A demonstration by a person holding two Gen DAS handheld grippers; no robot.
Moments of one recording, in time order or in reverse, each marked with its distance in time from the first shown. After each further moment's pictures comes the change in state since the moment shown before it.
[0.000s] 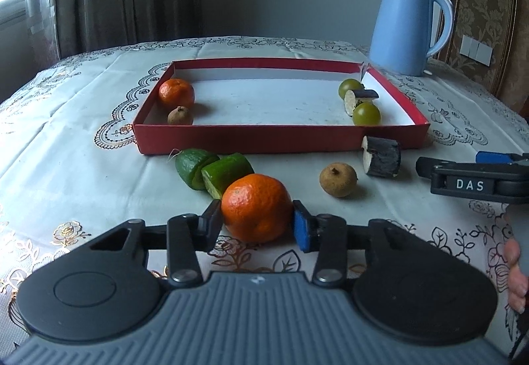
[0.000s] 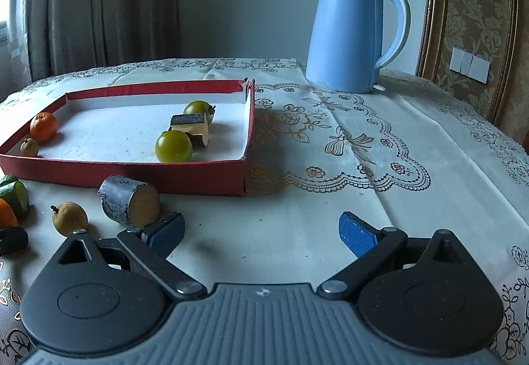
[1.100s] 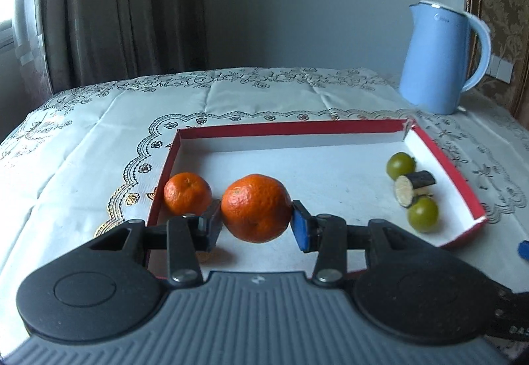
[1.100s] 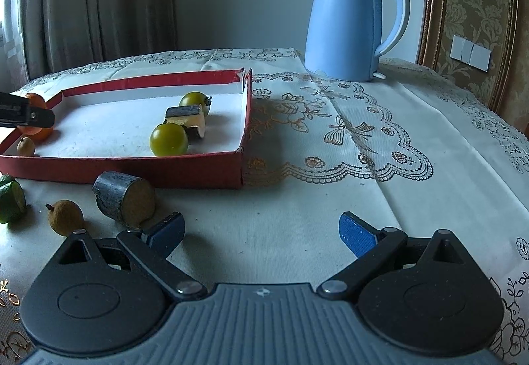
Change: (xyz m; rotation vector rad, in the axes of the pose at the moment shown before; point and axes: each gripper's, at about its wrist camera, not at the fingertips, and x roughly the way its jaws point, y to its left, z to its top) left arm 0.073 0.027 0.098 0.026 -0.025 0.037; right arm 0.007 -0.003 0.000 0.020 0.040 0.007
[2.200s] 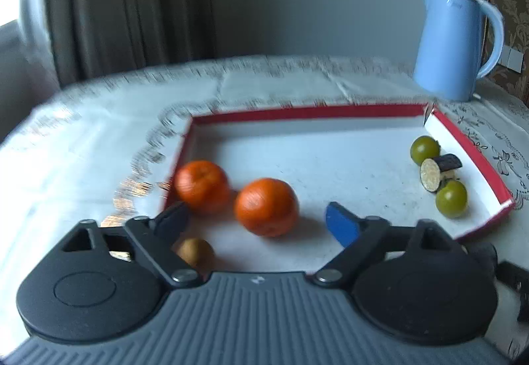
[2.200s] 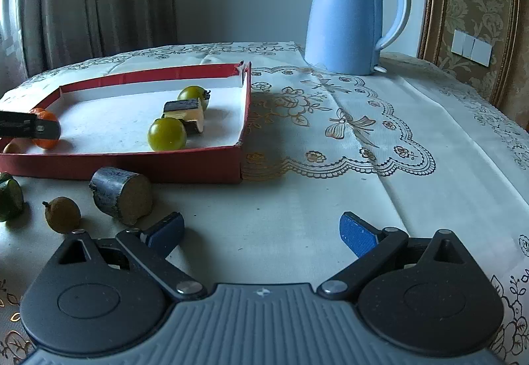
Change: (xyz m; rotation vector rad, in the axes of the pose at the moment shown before) left arm 0.001 0.007 -0.016 0.025 -0.014 0.054; right arm 0.004 -0.001 0.000 0.002 0.020 0.008
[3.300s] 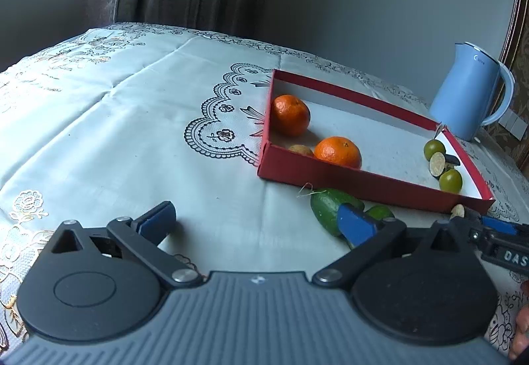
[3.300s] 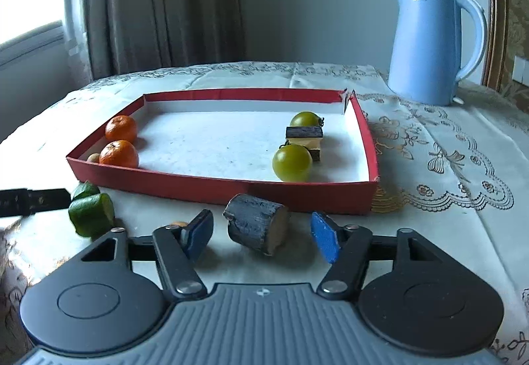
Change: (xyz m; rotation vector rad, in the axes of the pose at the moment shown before) left arm -0.050 0.075 -0.070 -0.304 0.026 -0.046; right arm -0.008 0.064 0.011 -0.059 -0.049 0.200
